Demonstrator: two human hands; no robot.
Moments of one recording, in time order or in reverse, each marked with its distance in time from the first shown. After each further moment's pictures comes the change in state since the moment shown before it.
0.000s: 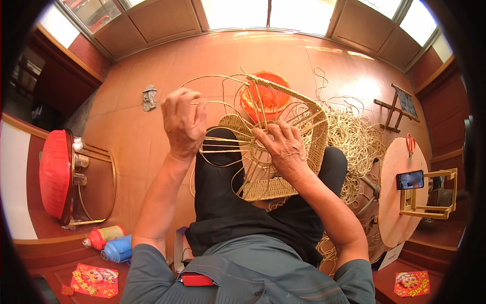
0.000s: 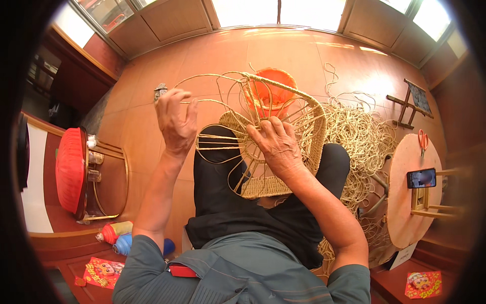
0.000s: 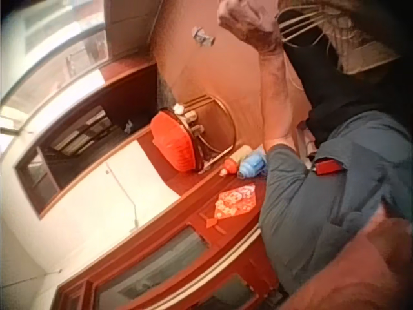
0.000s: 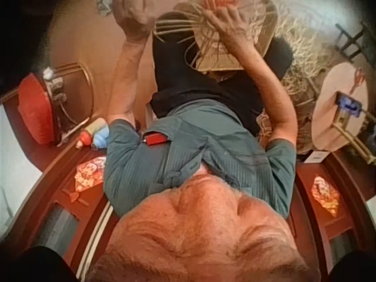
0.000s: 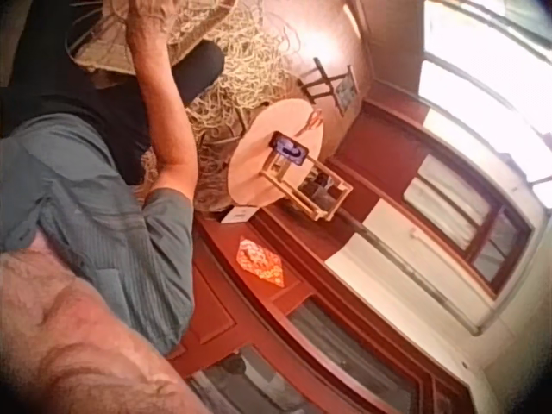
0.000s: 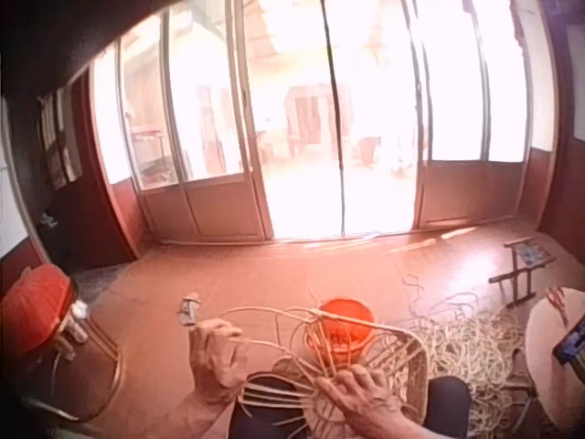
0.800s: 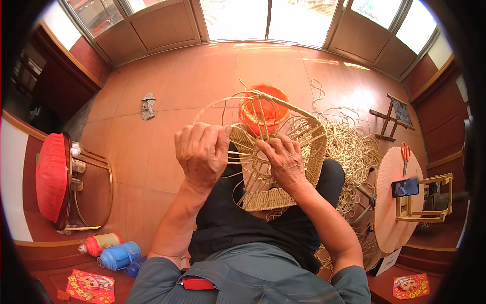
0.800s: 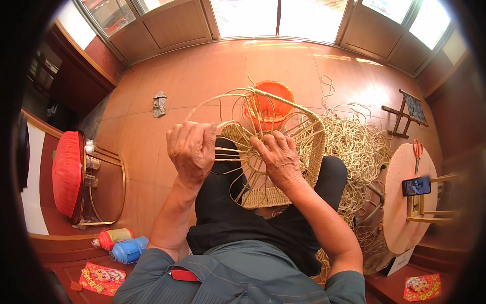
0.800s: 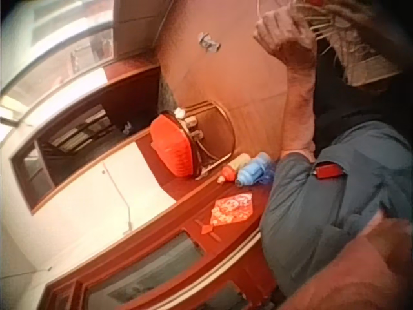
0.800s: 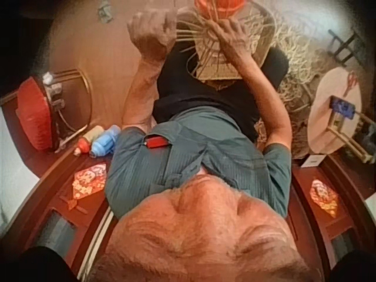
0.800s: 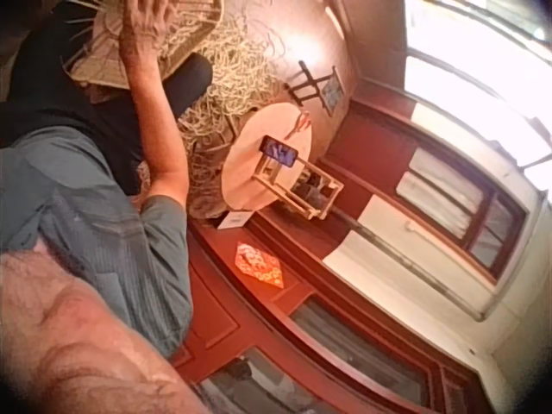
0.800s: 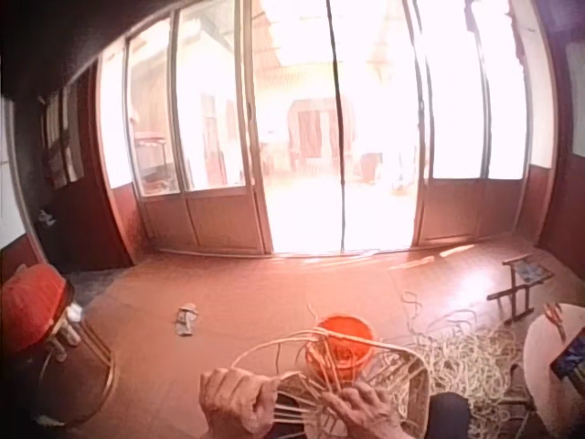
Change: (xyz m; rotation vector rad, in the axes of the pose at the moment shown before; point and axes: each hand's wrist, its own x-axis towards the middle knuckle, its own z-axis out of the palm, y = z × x) left_hand -0.003 0.063 -0.024 0.086 -0.194 -0.091; right_hand -0.003 0.000 0.000 0.078 0.030 0.074
